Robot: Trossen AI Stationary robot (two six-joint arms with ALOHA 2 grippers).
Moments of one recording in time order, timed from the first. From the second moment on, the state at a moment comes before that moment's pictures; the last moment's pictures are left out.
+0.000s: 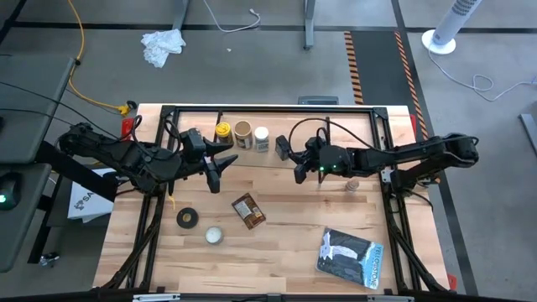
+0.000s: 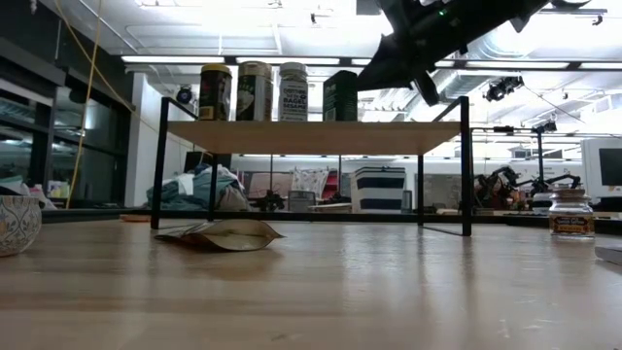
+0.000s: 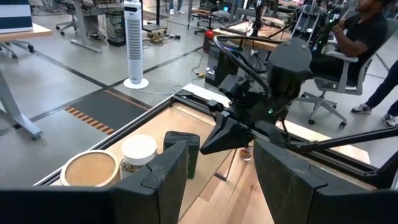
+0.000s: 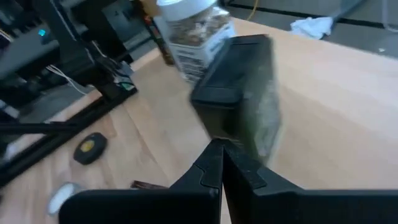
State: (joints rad) left arm -0.38 1.10 1.21 -0.42 -0.83 -0.39; right arm 0.03 1.34 0.82 0.08 0.41 0.56
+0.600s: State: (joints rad) left arm -0.38 1.10 1.21 -0.46 -0.82 -0.41; right arm 0.00 1.45 0.82 0.25 0.40 0.58
